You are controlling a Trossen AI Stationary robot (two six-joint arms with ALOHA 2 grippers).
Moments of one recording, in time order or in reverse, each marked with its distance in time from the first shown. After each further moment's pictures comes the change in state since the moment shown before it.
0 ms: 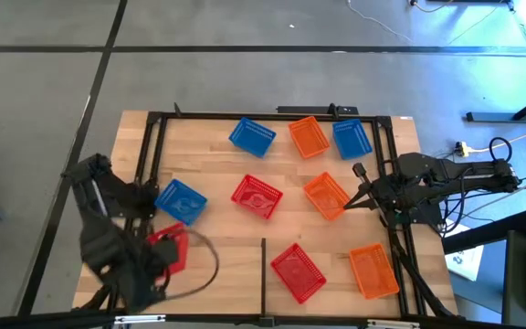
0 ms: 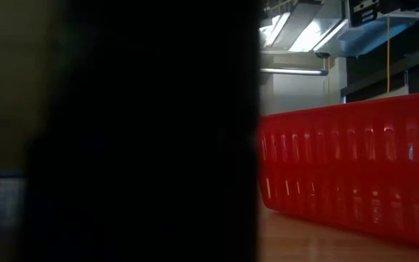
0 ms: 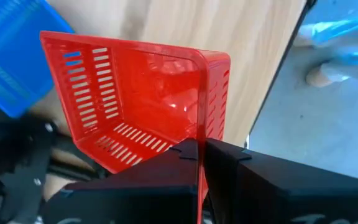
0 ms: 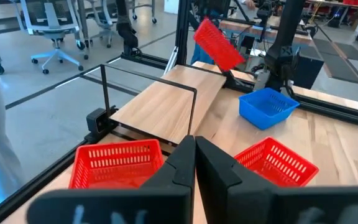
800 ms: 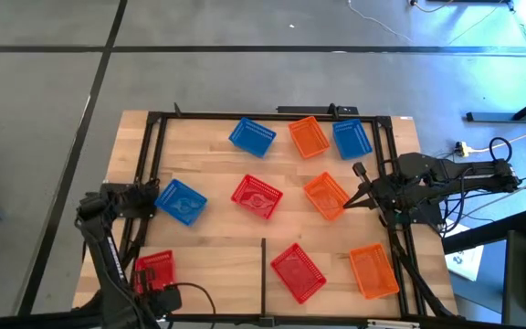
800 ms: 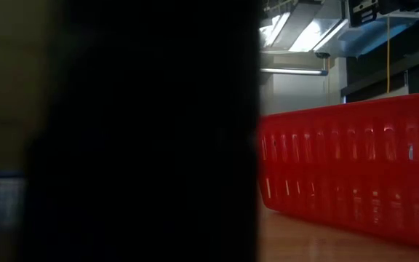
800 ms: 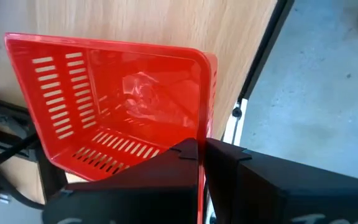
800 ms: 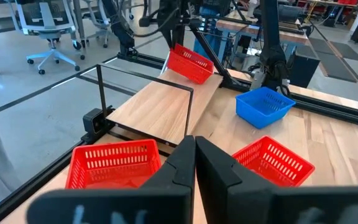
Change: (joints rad) left arm -0.126 0.319 -0.001 0.140 0.145 -0.082; right arm 0.000 0.000 0.000 0.001 0.015 0.003
